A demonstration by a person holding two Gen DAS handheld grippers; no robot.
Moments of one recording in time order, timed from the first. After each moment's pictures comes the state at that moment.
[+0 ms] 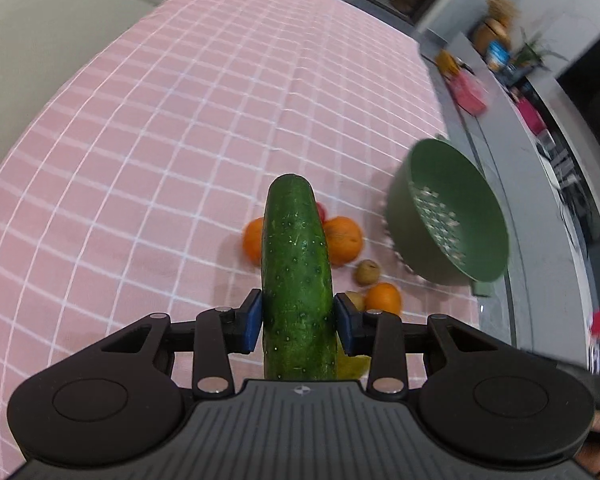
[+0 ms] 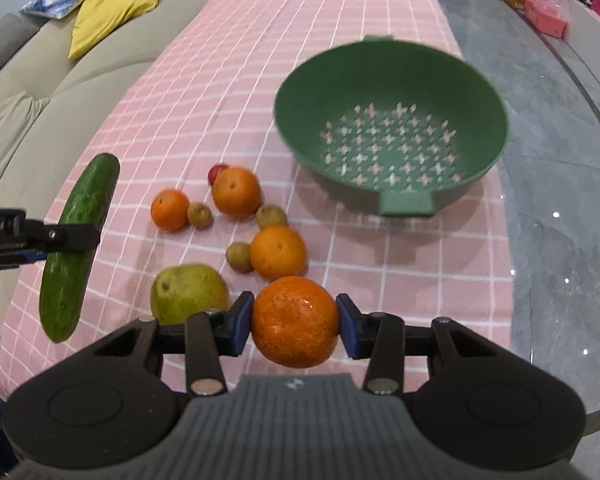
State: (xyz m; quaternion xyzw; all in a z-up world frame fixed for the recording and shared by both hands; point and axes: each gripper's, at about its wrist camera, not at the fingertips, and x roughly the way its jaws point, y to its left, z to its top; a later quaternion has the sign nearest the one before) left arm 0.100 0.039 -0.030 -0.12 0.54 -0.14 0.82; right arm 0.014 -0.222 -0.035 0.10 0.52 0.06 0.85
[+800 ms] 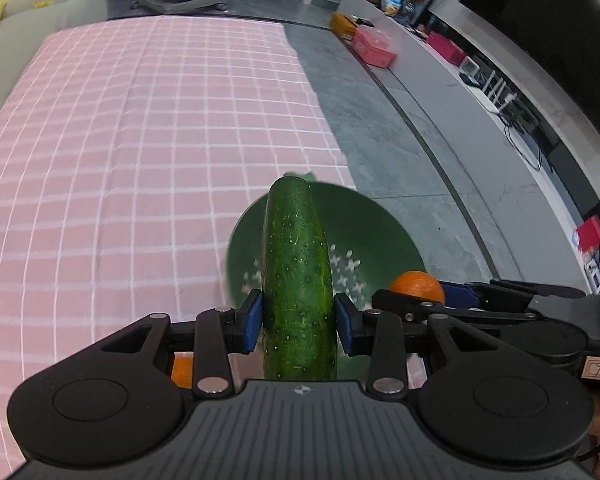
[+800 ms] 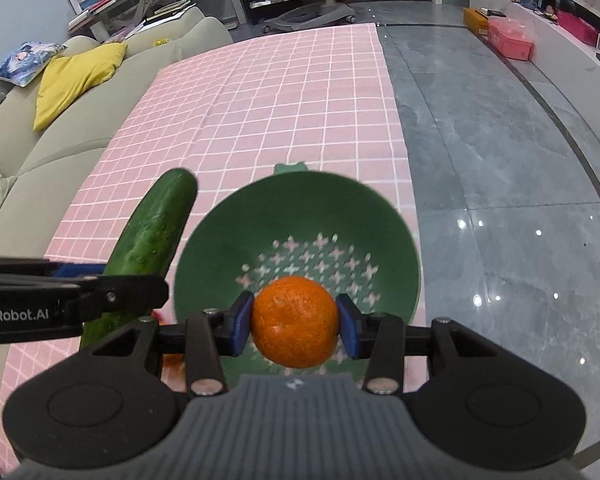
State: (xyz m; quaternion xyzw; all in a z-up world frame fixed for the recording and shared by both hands) left arm 0.187 -0.114 -0.013 0.00 0.51 -0.28 0.82; right arm 0.110 -0.305 0.000 0.12 0.47 0.02 0.87
